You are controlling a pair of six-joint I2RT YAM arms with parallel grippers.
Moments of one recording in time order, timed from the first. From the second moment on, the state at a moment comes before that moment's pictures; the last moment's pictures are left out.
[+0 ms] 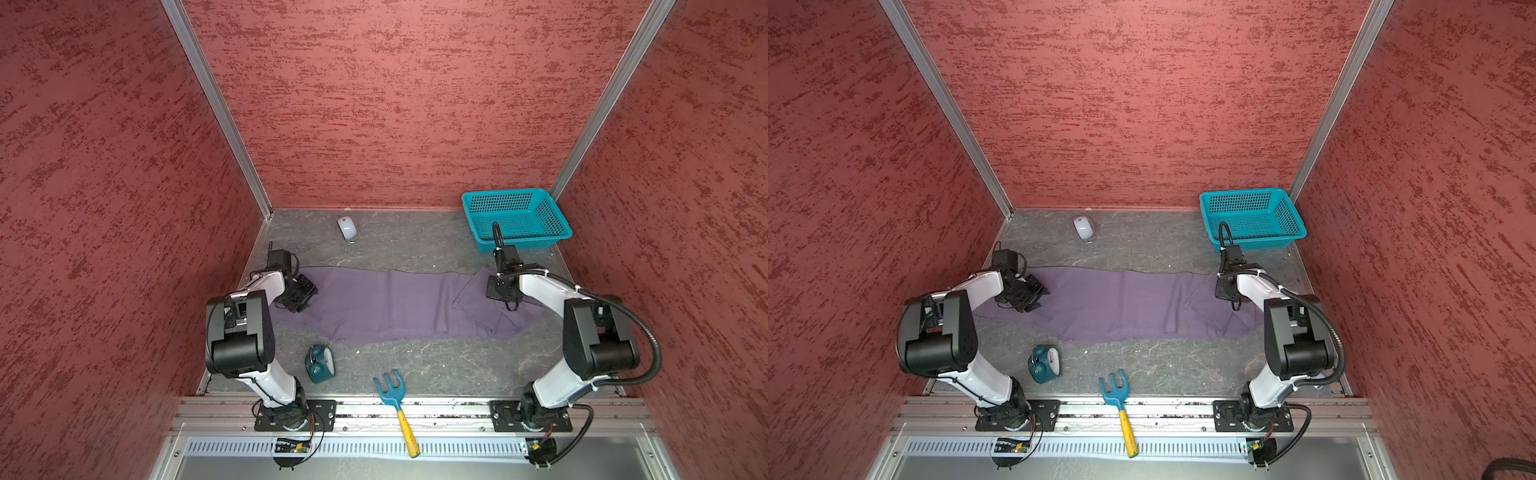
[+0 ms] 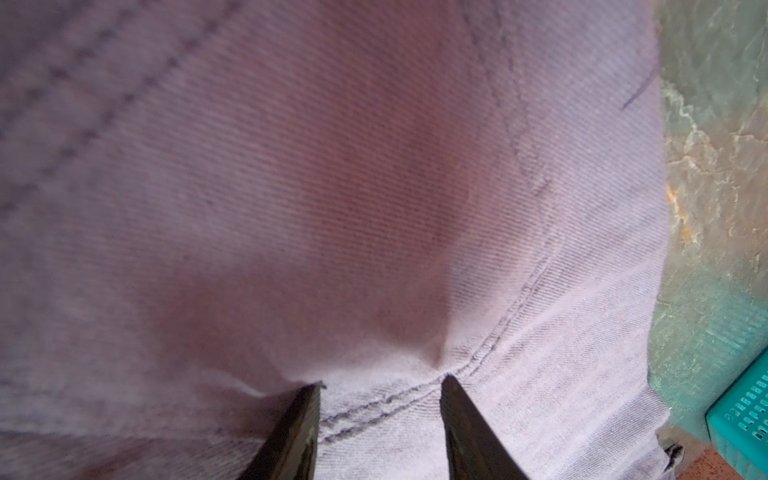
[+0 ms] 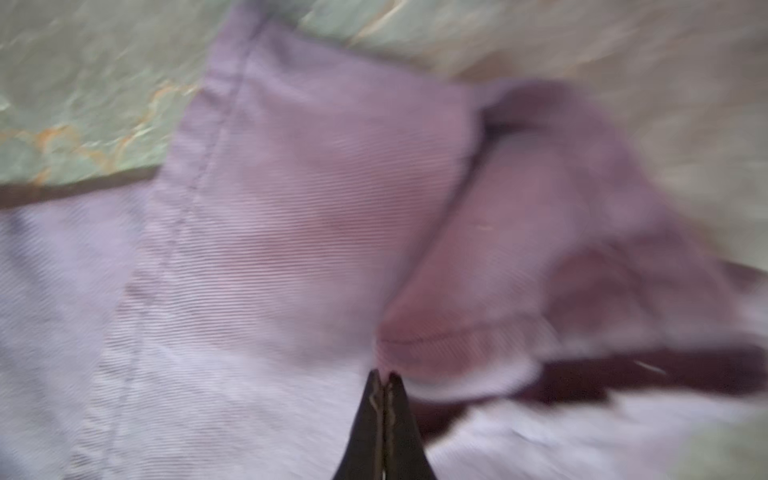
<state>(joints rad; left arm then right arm) 0.20 1.66 0.91 -0.54 0.28 -0.71 0.09 1.61 0.98 -0.60 0.19 0.37</state>
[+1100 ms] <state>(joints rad) 0.14 1.45 0.87 -0.61 0.26 -0.72 0.44 1.64 1.09 -0.65 0.18 0.45</state>
